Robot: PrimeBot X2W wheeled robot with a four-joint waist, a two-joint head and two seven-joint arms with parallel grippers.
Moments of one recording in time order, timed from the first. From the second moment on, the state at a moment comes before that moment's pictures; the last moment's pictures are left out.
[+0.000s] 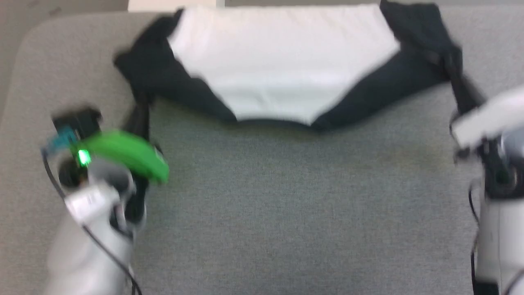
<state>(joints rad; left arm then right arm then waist) -0.49 0.29 -0.24 0.30 -0.69 0.04 -0.04 -0.53 -0.05 -0.26 0.18 0.60 0.13 0.40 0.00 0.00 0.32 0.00</state>
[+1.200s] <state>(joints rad) 0.14 0.40 -0.33 -0.03 -0.81 0.32 0.48 0.09 -0.05 -0.37 0.02 0.45 0.13 0.74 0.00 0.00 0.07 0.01</state>
